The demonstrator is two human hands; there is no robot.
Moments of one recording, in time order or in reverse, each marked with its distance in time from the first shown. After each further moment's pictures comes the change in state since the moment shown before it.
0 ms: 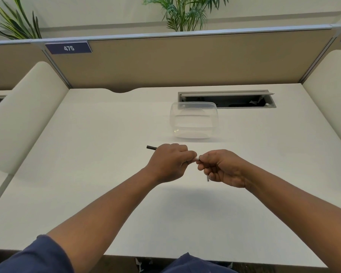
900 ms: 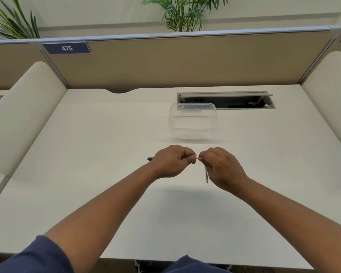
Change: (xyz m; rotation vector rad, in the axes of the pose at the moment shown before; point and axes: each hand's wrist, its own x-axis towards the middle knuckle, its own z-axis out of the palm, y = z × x) left_hand 0.016 -0.001 -0.006 -0.497 -0.444 -0.469; right_hand 0.016 0.030 -0.006 -1.281 0.482 -1.164
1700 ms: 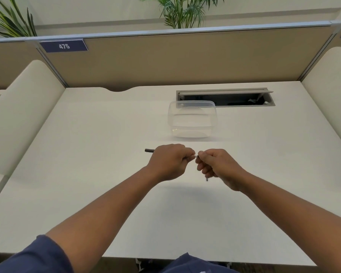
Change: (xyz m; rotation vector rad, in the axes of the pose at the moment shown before) left_hand -0.001 -0.007 0.013 0.414 0.284 0.205; right_hand 0.012 -0.013 -0.010 0.946 -0.291 0.873
